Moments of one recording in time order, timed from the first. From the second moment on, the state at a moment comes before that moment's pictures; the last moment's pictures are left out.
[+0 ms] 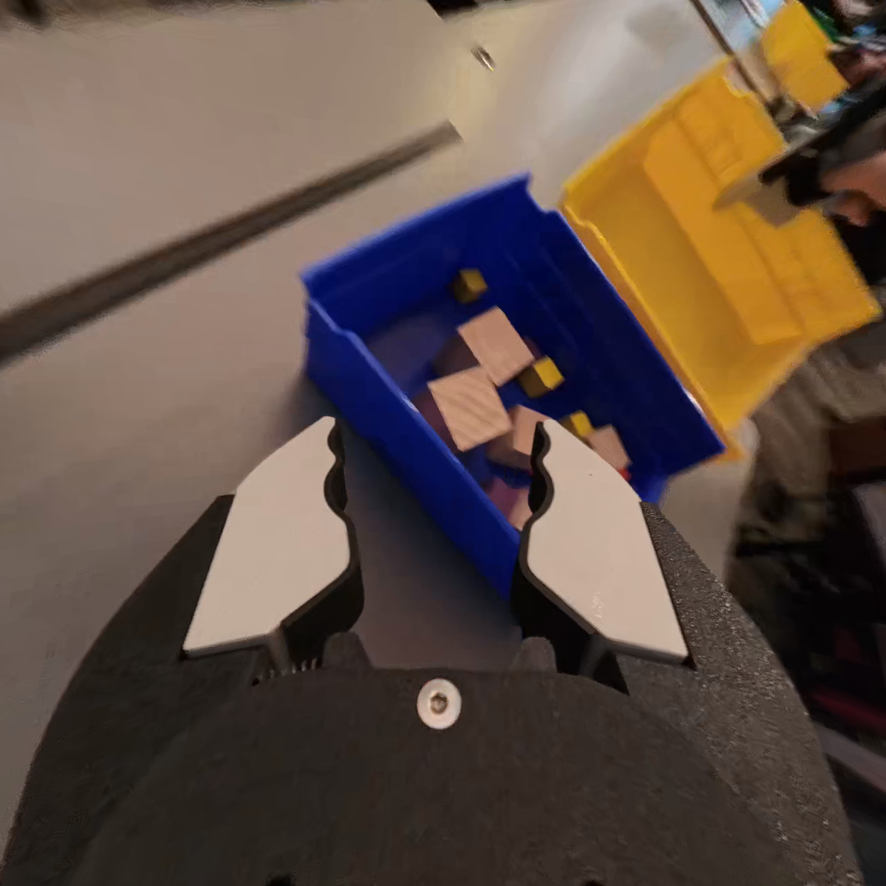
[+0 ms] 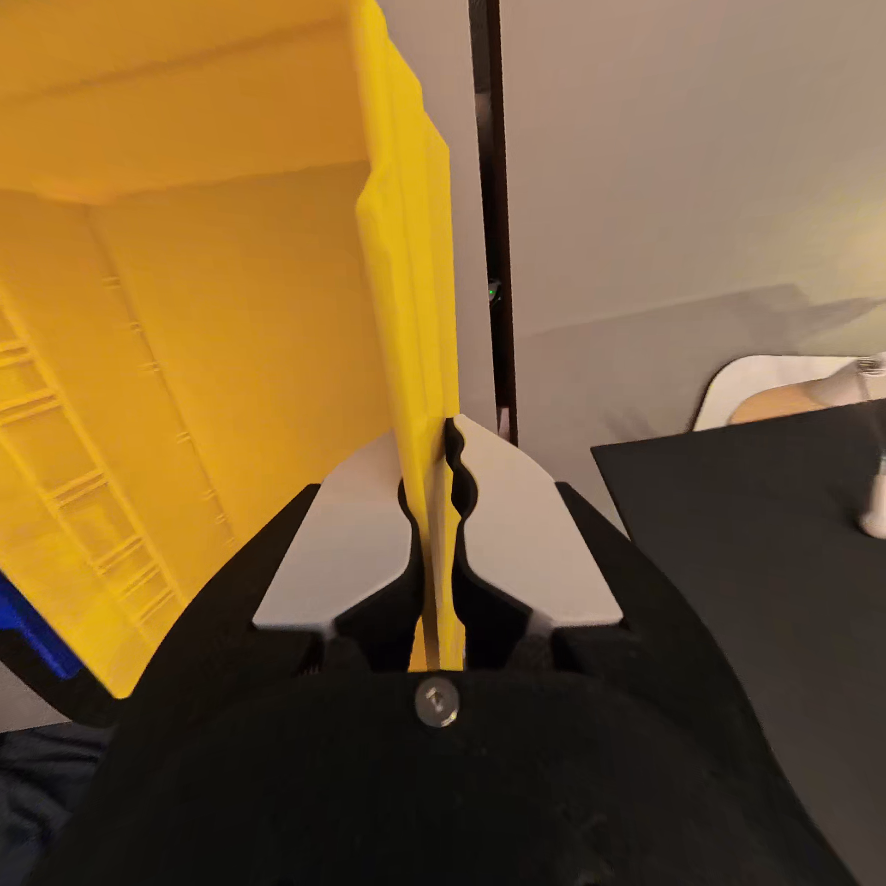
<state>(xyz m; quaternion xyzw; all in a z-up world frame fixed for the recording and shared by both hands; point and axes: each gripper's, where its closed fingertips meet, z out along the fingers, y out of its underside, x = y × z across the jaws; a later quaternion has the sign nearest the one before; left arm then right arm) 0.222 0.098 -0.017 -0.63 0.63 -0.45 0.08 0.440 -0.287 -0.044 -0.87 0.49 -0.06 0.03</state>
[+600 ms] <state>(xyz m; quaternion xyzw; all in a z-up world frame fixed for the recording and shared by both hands) 0.206 0.061 -0.085 -0.66 0.70 -0.26 -0.06 0.438 -0.298 -0.098 -0.87 0.50 0.01 0.06</state>
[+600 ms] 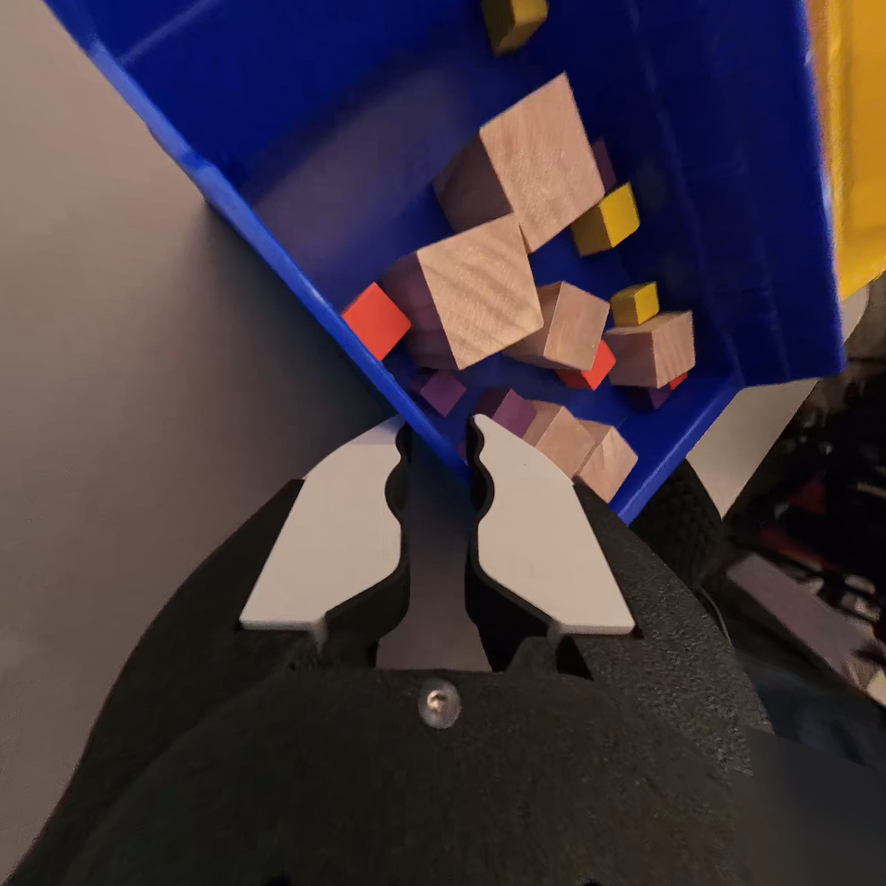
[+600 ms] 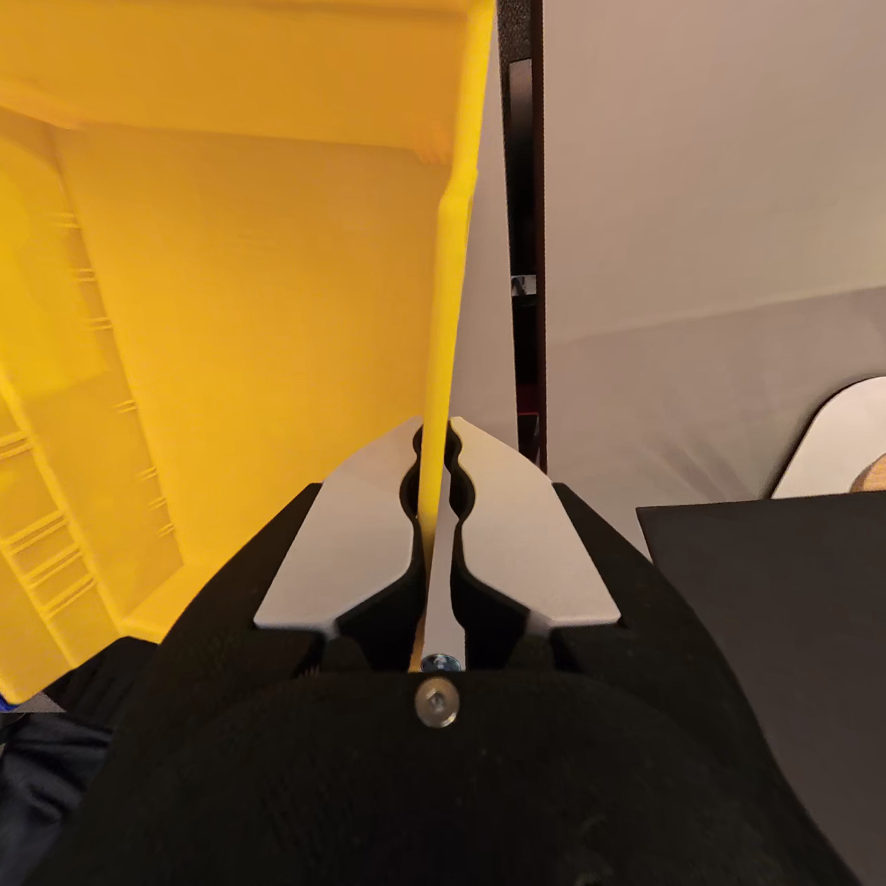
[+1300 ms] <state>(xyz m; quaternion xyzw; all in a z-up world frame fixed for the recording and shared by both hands) 0.099 0.169 -0.091 -0.75 0.61 -0.03 -0.23 0.402 -0.235 -0.120 -0.86 0.49 0.06 0.09</state>
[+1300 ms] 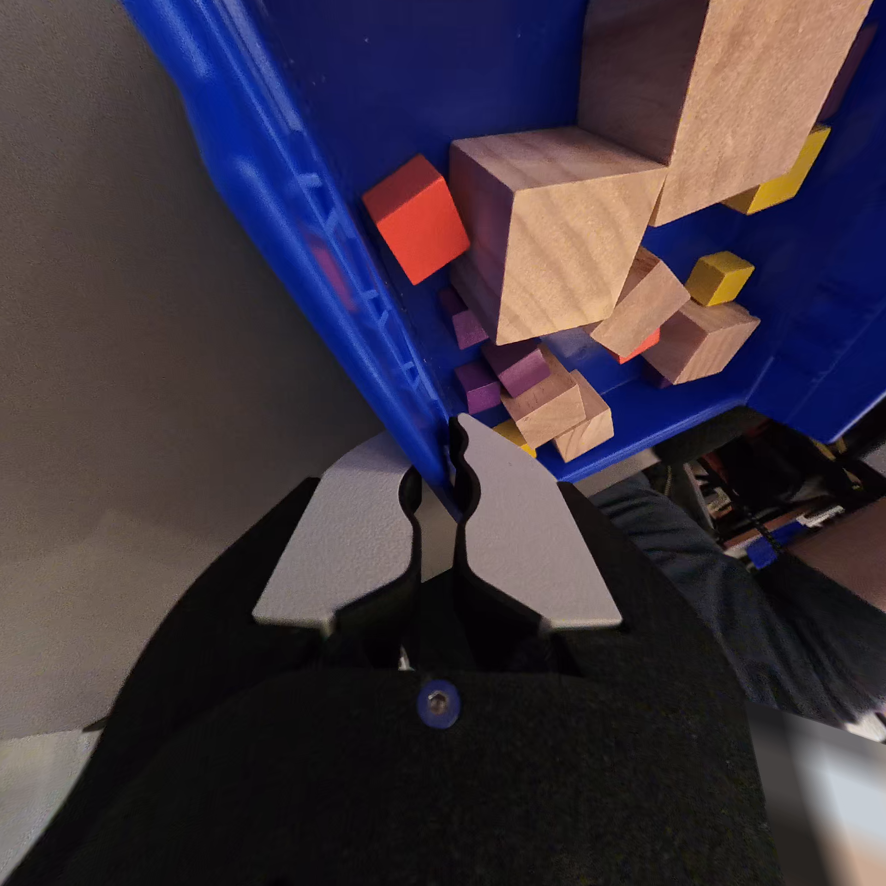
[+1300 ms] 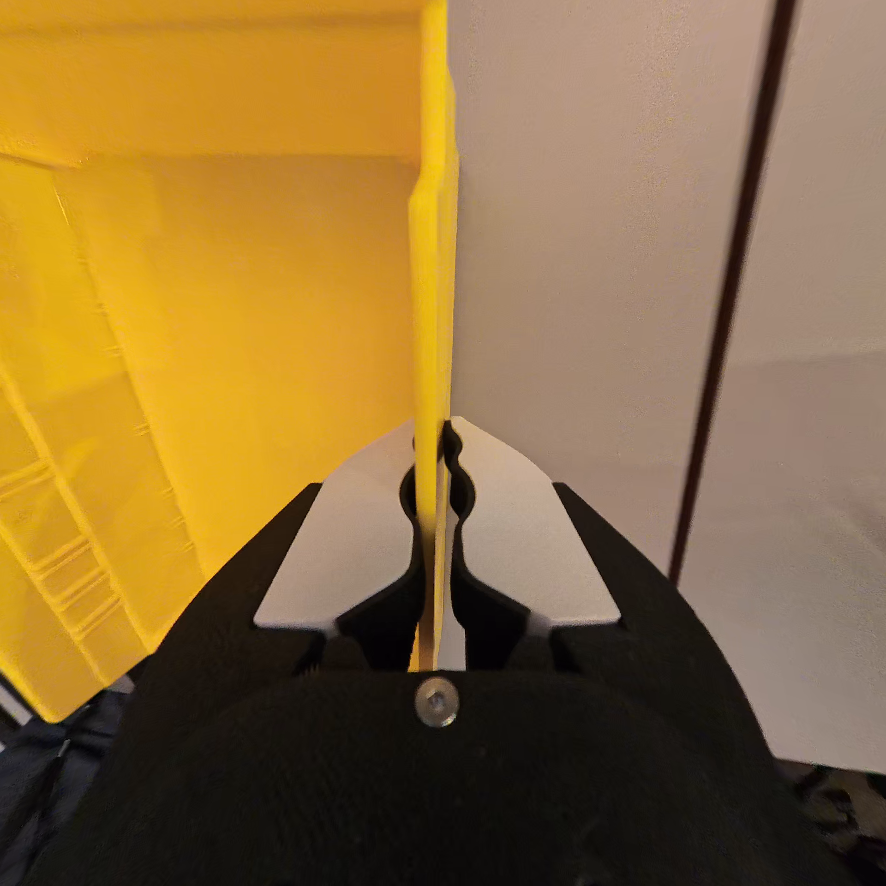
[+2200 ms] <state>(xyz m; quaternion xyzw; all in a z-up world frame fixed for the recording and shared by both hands) -0.128 0.435 -0.088 -0.86 0.49 -0.06 -0.14 0.321 -0.074 -0.118 -0.90 0.43 0.05 0.07</state>
